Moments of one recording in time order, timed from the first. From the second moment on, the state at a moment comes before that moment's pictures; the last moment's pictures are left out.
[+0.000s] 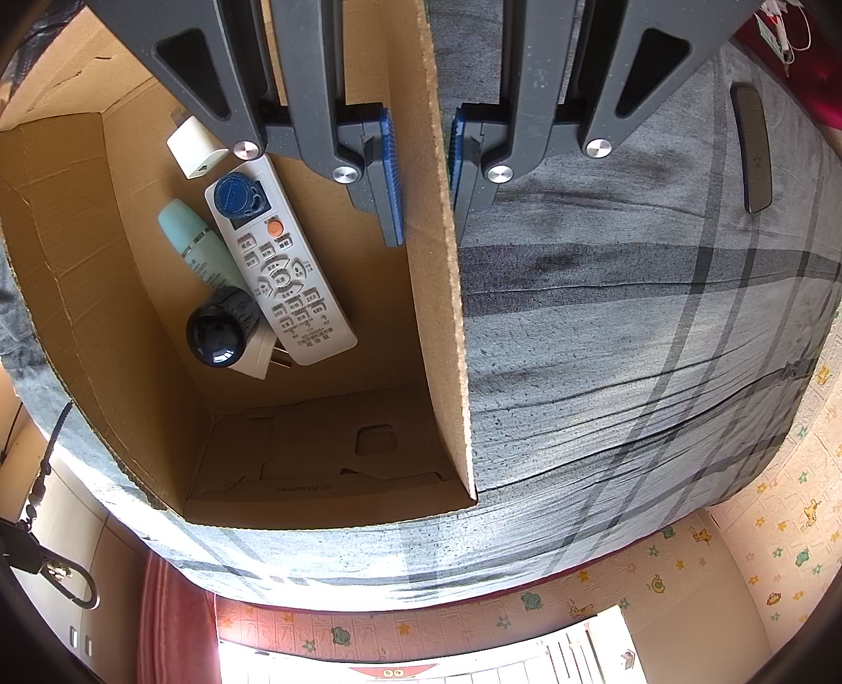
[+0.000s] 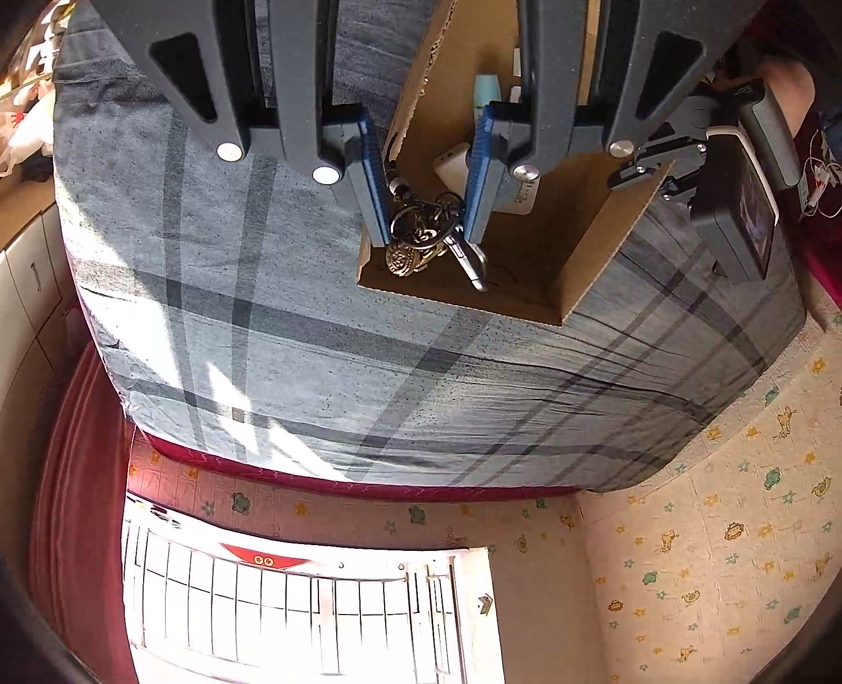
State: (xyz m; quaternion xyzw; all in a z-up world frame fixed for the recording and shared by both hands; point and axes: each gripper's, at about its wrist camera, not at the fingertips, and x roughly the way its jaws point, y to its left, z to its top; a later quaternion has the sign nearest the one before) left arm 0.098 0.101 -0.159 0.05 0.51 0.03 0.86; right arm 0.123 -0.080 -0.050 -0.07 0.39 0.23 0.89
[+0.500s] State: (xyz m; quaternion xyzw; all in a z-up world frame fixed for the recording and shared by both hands) left arm 0.098 0.101 -0.159 0.04 0.51 0.03 0.86; right arm 0.143 -0.020 -0.086 -0.10 0.43 0.26 0.86
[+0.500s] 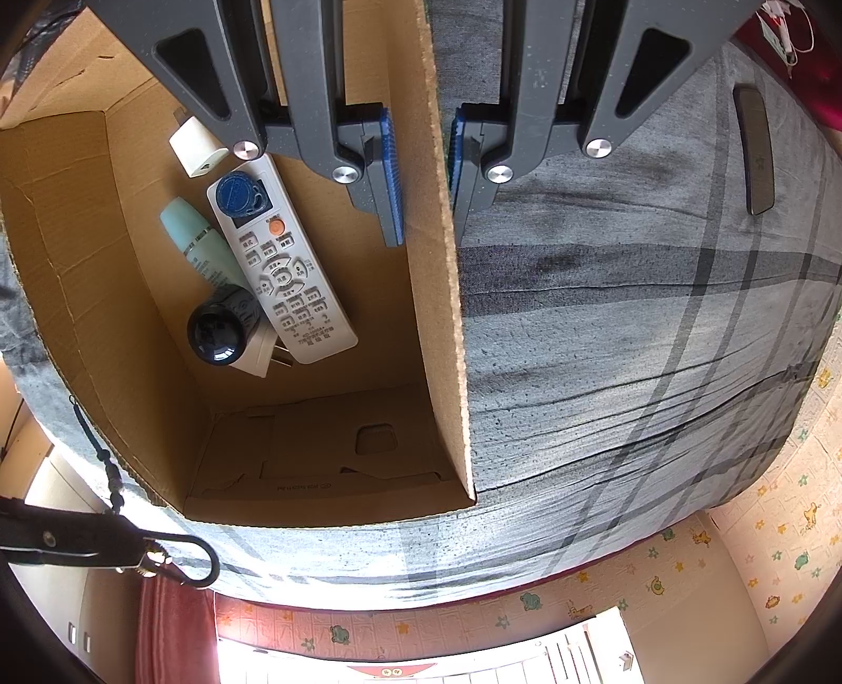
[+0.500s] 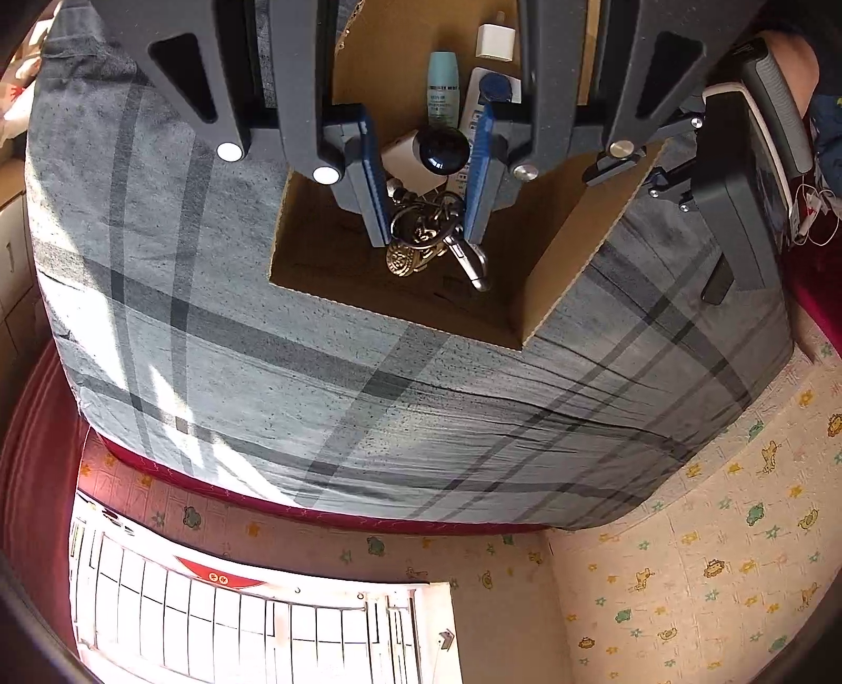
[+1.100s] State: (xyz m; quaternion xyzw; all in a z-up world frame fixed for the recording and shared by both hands) left arm 0.098 0.102 -0.158 0.04 0.51 0.03 0.86; right arm 0.172 0.017 -0.163 -0.12 0.52 0.23 0.81
